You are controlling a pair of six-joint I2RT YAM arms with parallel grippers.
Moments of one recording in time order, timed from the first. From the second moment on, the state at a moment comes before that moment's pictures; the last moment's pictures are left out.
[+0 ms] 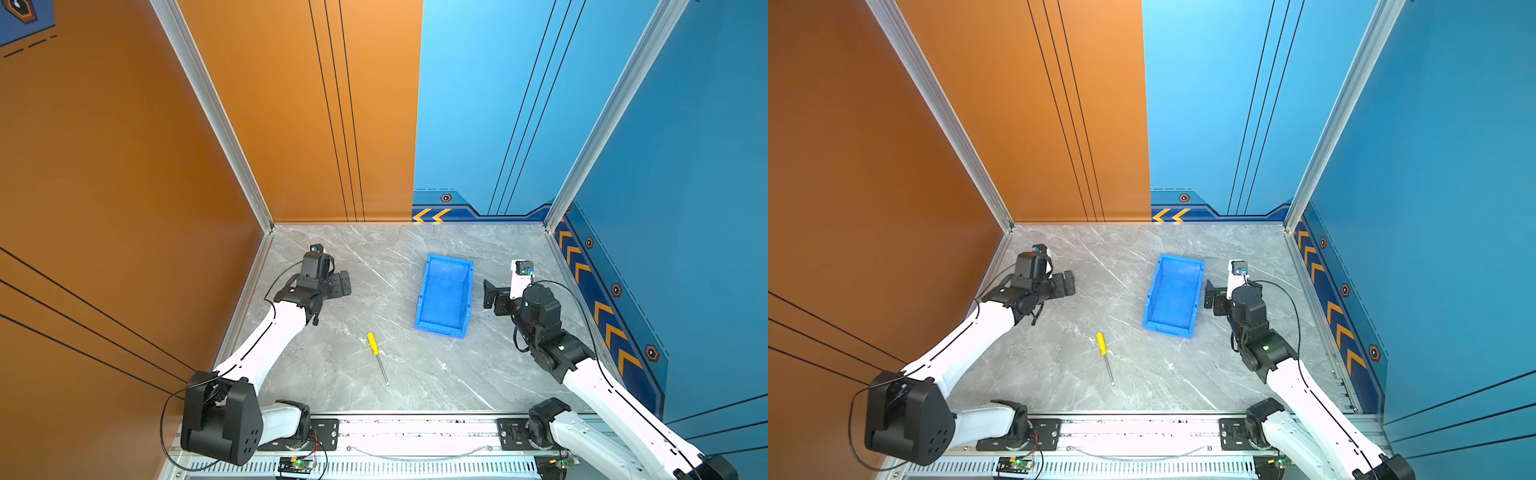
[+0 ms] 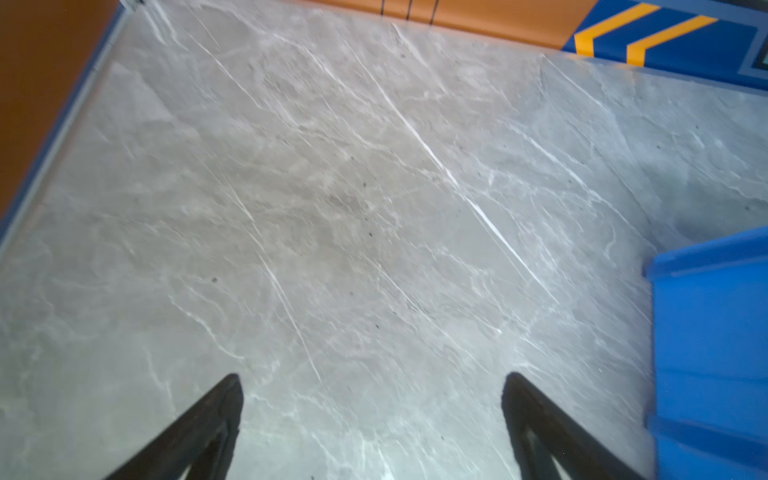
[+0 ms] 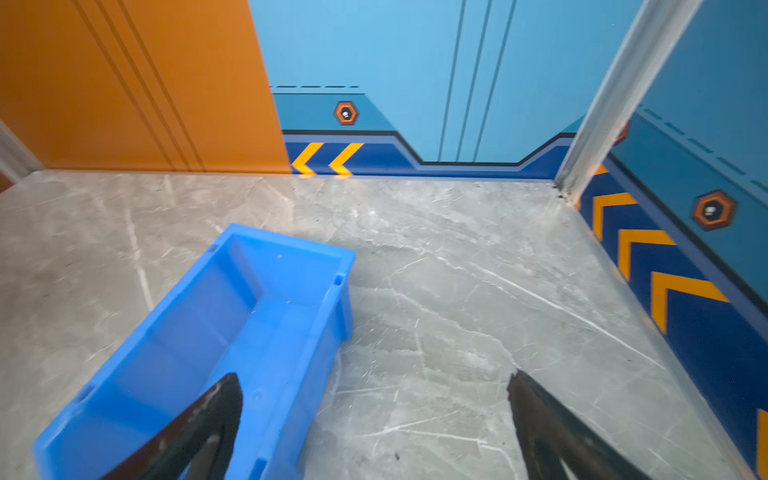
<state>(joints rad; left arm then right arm) -0.22 1.28 0.93 -0.45 -0.12 -0.35 0.42 0.81 0.61 -0.14 0.29 0.14</state>
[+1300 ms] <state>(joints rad) -0.65 1.43 0.80 -0.61 -0.08 -0.84 0.99 0.71 0.53 -0.27 -0.24 -0.09</state>
